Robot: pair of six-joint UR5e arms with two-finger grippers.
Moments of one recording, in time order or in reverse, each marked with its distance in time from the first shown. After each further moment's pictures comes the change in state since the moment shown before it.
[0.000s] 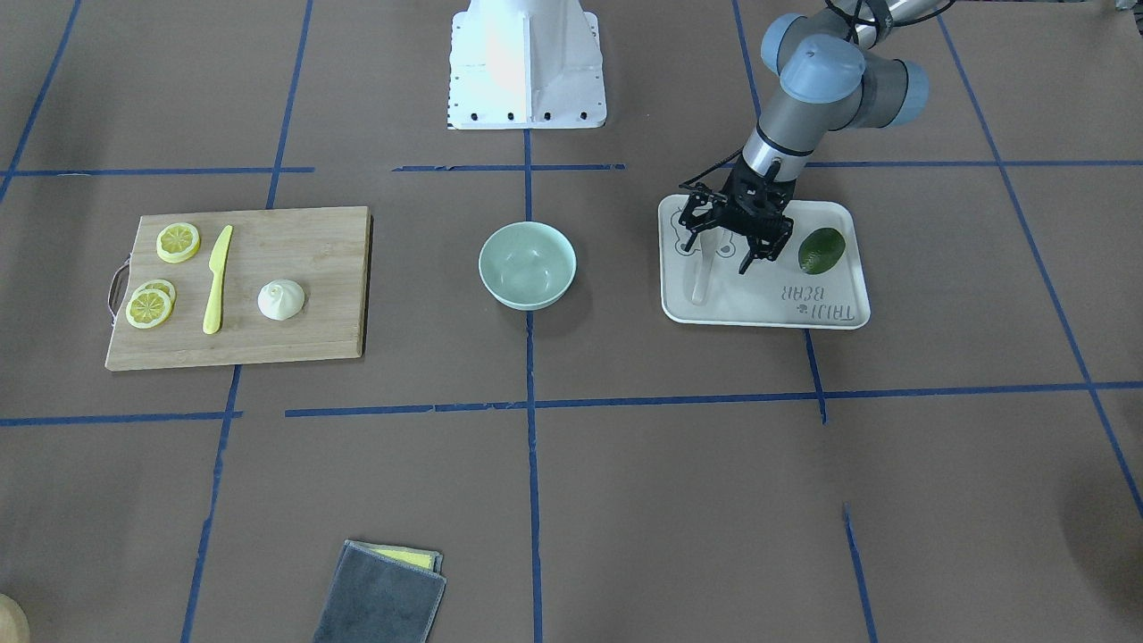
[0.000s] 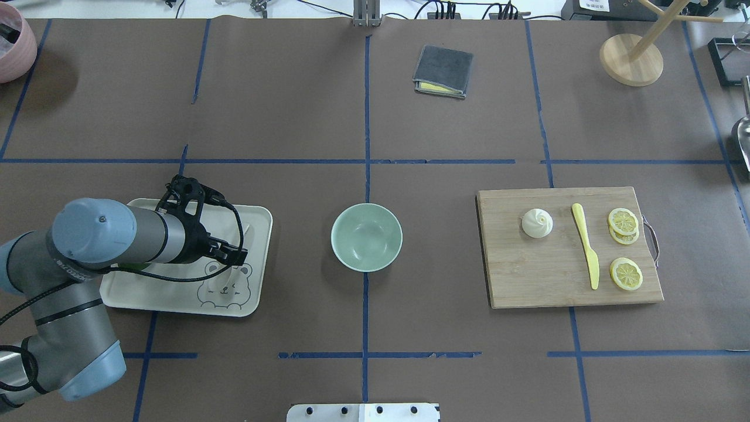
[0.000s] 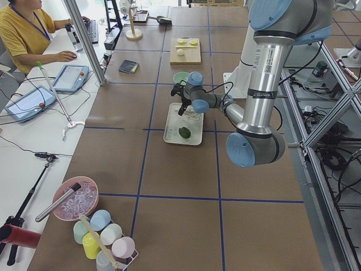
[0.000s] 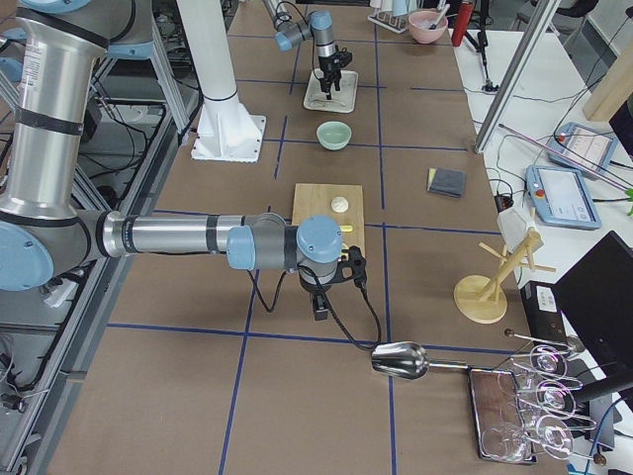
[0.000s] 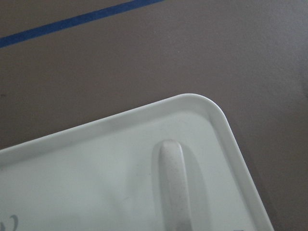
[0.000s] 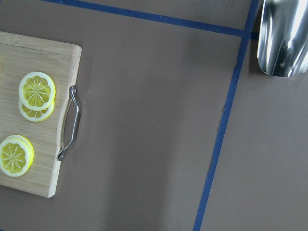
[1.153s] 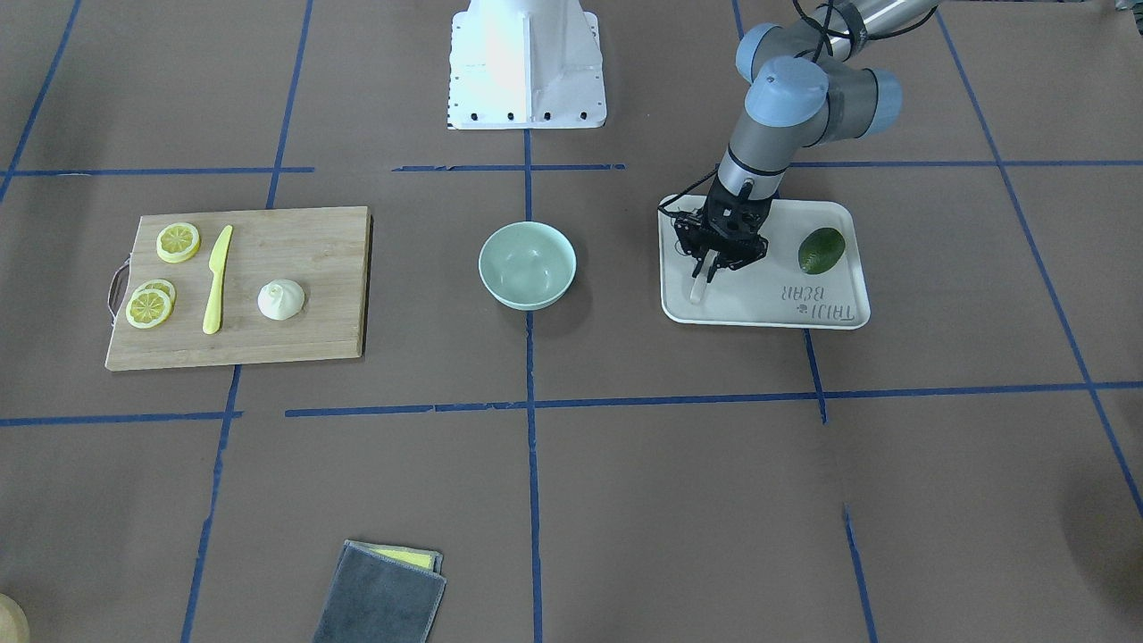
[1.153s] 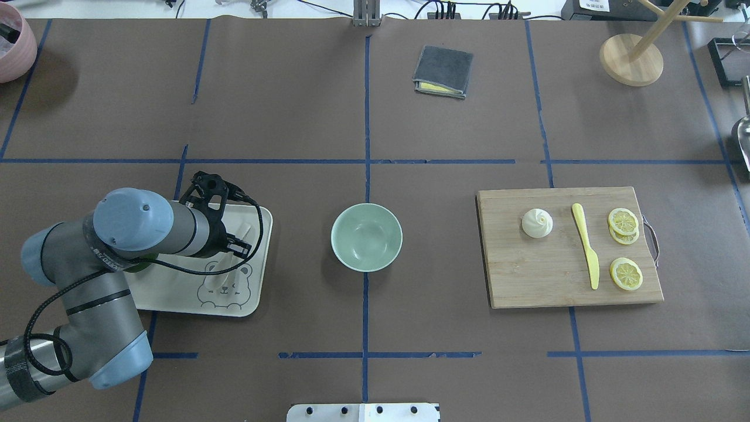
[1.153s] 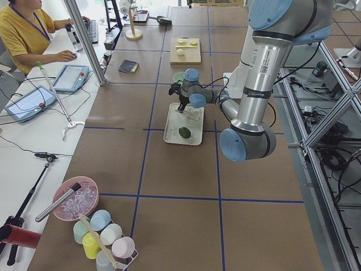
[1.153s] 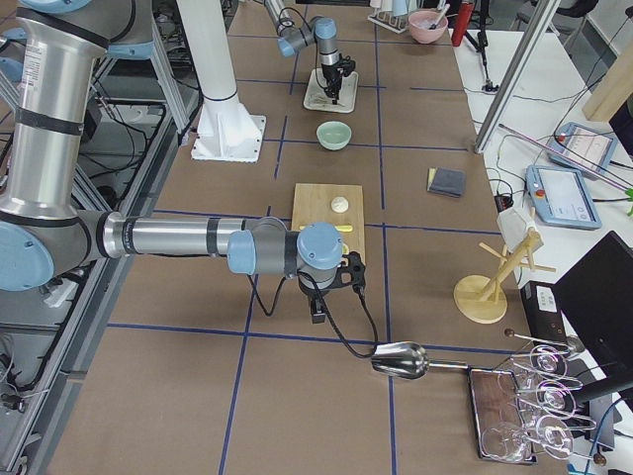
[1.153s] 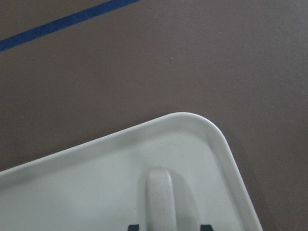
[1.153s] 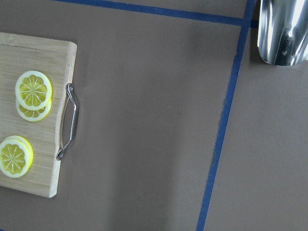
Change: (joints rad) left arm 0.001 -0.062 0.038 0.100 -0.005 0.007; right arm -0.002 0.001 -0.026 -0.002 0.021 0.016
